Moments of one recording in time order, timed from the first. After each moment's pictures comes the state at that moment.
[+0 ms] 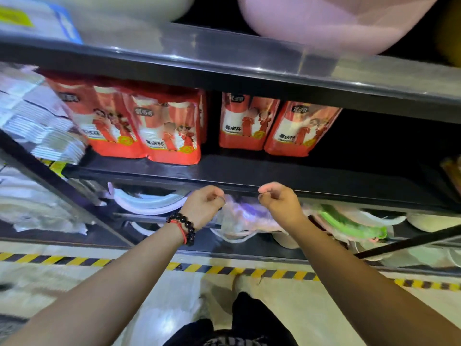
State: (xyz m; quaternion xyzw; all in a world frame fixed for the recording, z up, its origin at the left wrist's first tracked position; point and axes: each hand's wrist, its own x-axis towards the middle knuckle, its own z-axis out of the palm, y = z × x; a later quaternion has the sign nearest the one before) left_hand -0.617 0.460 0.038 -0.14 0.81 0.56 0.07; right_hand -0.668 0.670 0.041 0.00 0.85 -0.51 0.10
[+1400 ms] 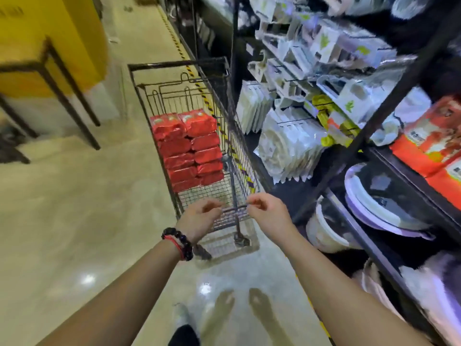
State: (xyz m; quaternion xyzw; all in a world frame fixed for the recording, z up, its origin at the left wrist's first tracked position) left_hand -0.030 0.362 0.072 -0.57 0.60 0.52 -0.23; right_hand -0.221 0.394 0.064 -0.50 0.70 -0.36 0.37
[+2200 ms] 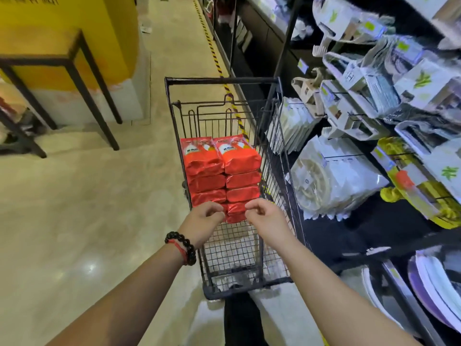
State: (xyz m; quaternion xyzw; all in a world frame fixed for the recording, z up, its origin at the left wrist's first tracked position) left_hand 0.059 0.114 0.039 -0.61 0.55 0.50 -0.27; right_hand -0.124 0.123 0.032 -0.49 0.68 -0.32 0.44
